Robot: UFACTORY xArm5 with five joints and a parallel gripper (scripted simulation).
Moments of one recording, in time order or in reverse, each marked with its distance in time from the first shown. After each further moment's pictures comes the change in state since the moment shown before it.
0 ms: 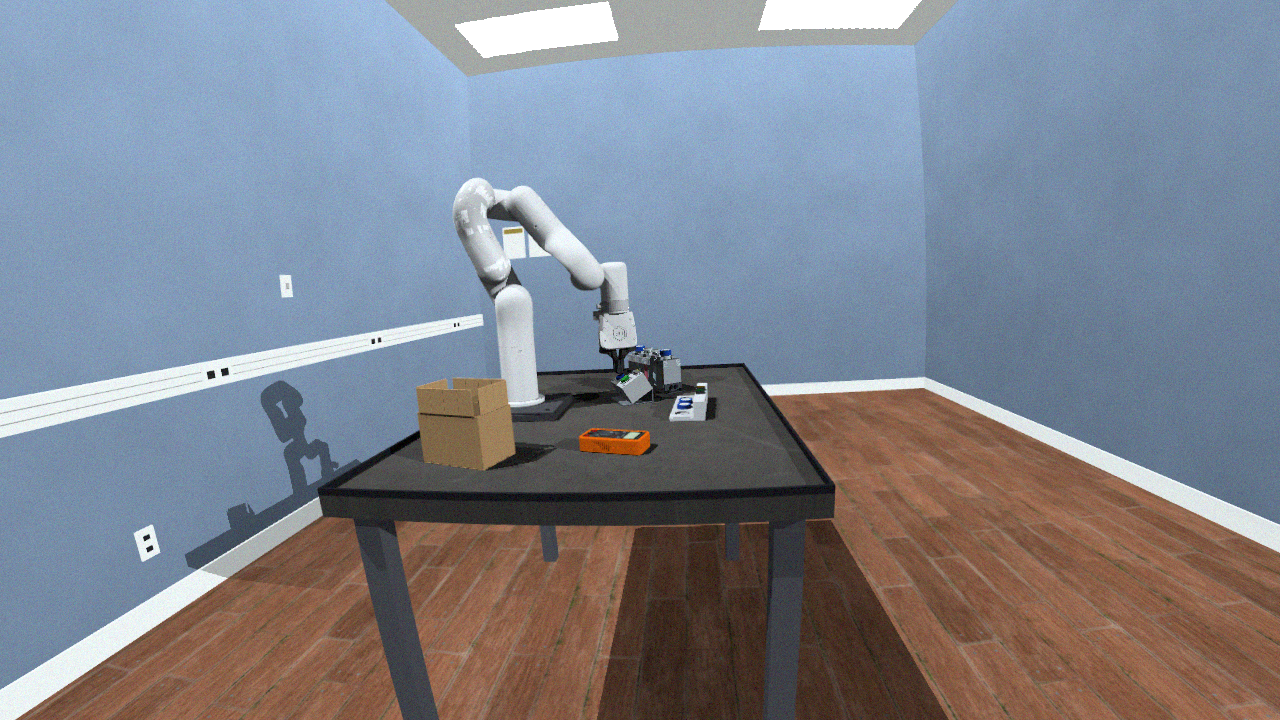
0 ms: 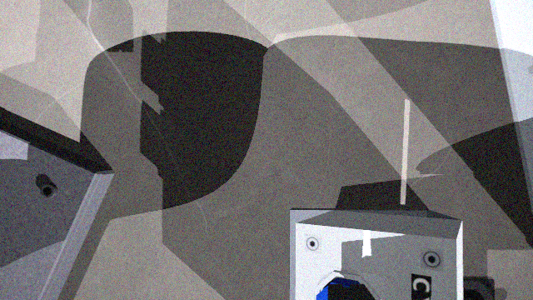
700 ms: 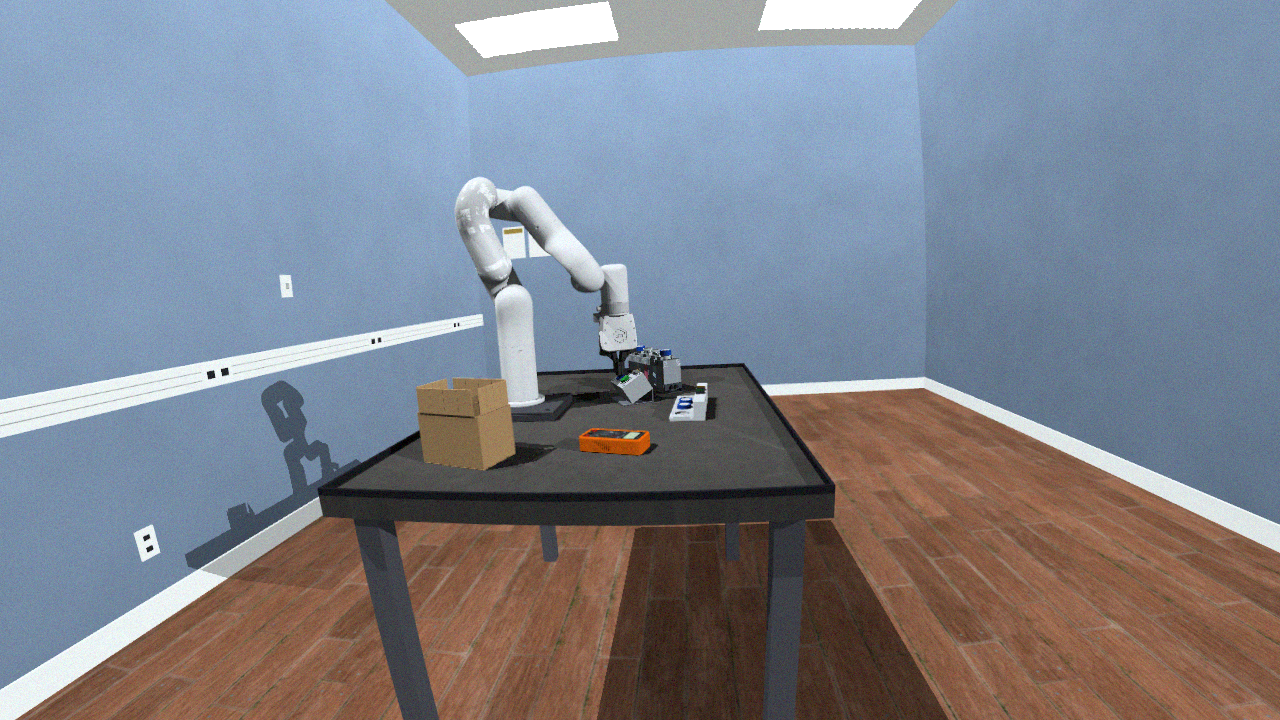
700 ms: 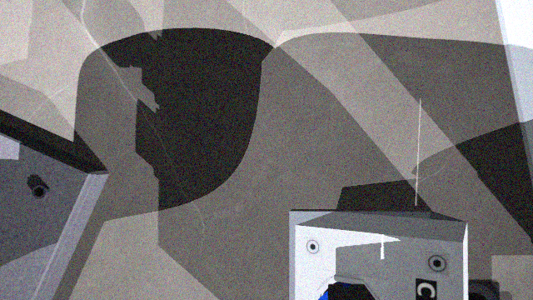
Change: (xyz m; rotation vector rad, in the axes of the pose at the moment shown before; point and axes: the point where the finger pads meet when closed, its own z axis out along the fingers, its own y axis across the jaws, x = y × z) arm 0.000 0.001 0.006 -0.001 0.000 0.000
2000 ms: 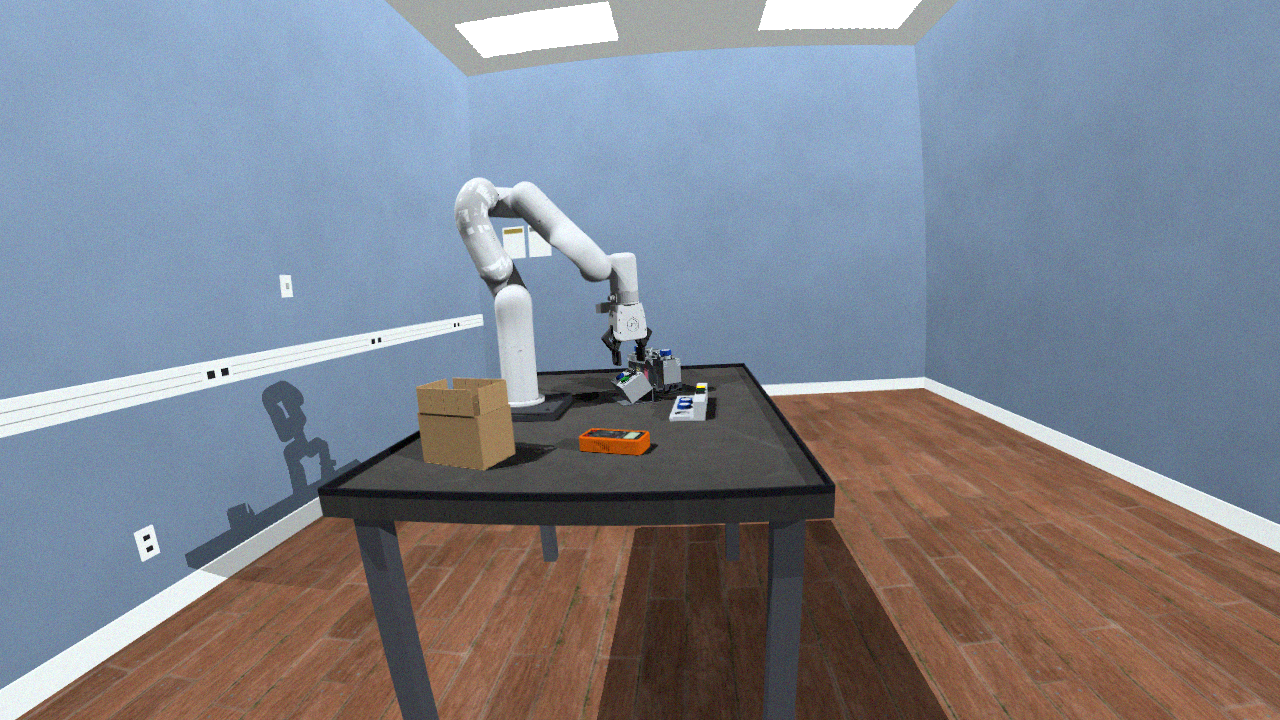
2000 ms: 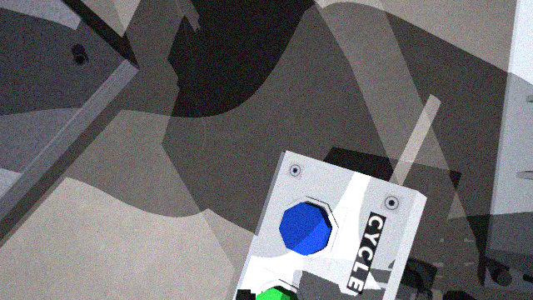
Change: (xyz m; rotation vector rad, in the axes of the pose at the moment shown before) arm -0.025 0.023 -0.028 -0.012 -0.004 -0.317
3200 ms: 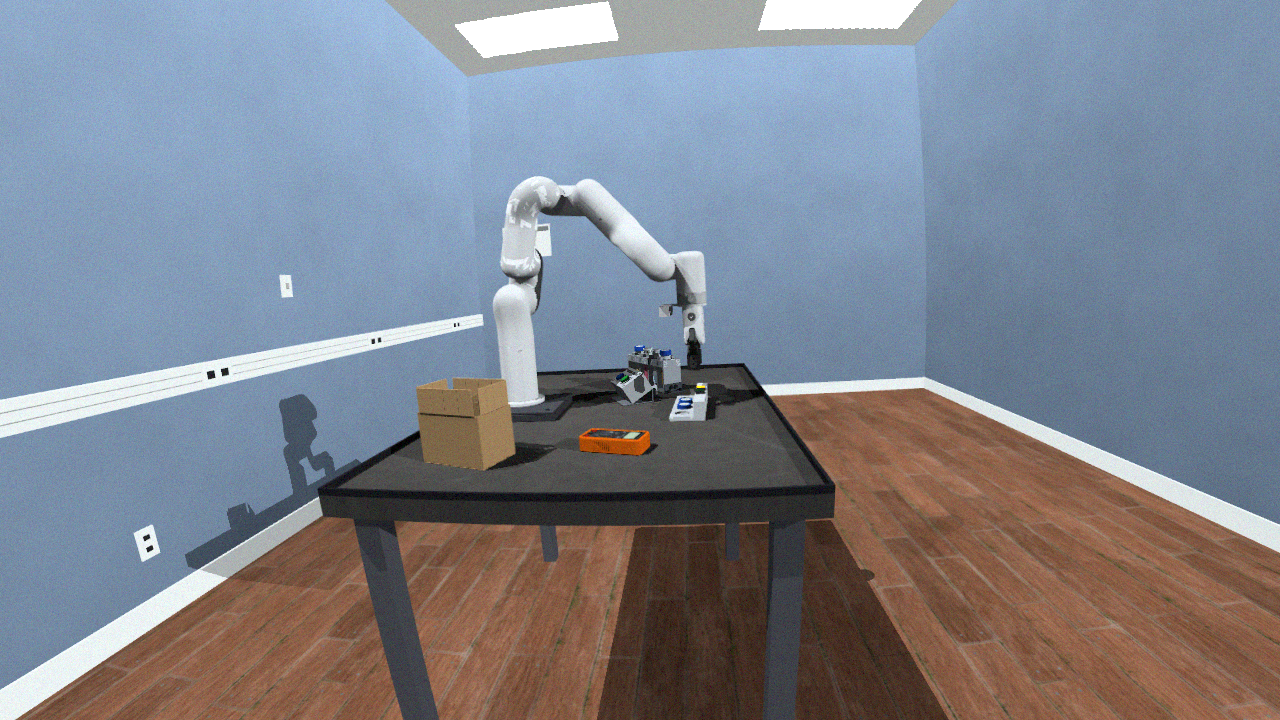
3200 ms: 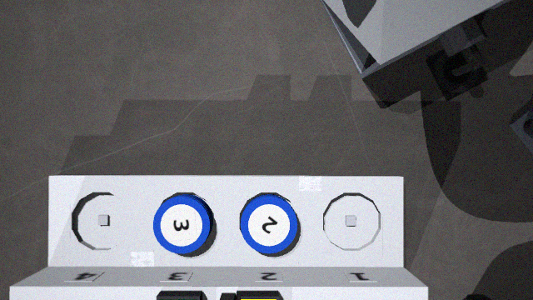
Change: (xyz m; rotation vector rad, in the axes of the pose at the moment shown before) arm -0.171 0.086 0.012 0.007 0.001 -0.765
